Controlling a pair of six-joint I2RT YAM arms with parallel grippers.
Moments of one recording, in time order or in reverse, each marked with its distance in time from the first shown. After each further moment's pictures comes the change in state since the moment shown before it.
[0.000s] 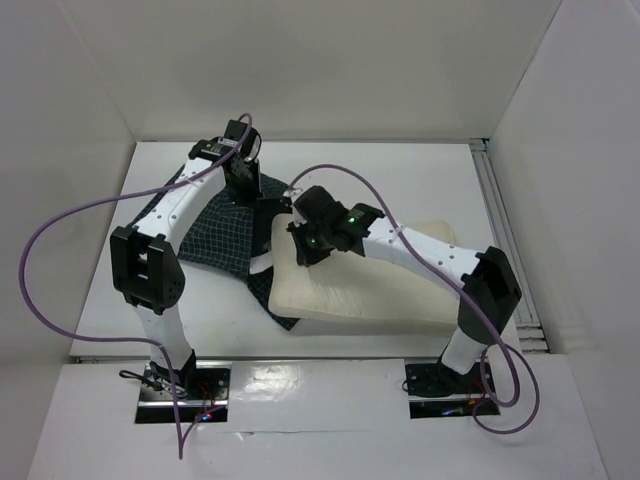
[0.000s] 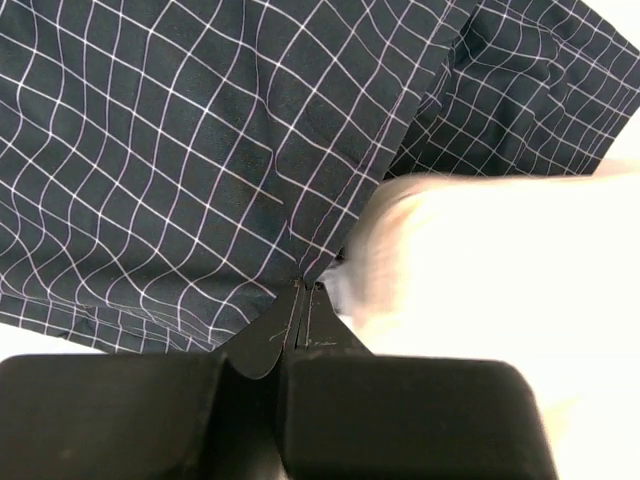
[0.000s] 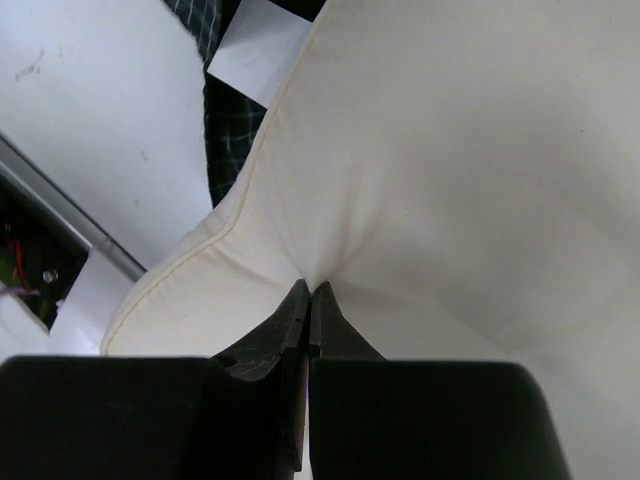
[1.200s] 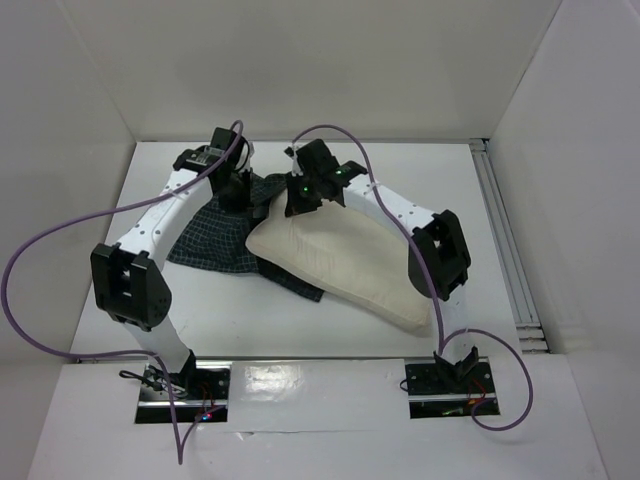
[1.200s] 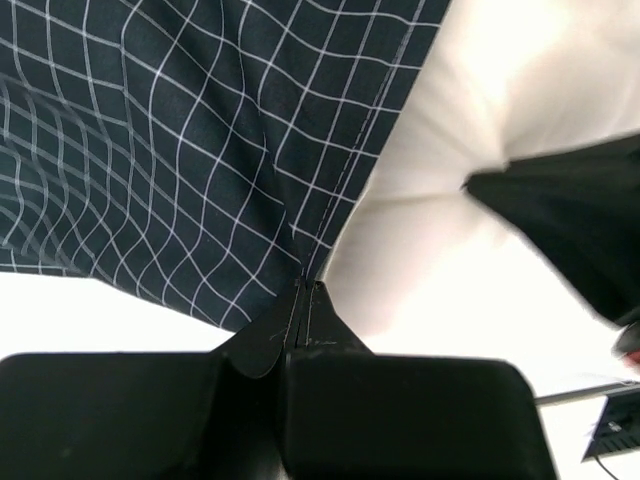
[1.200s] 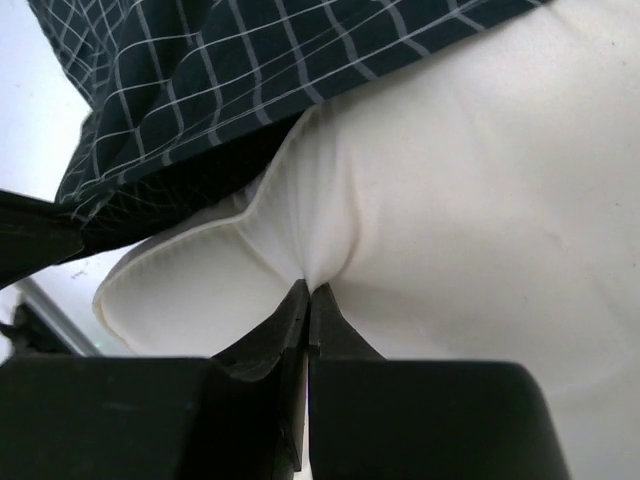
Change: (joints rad) left arm 0.026 -0.142 -0.134 0.006 0.071 0.078; right arm -0.191 0.417 0.443 0.038 -0.135 0.021
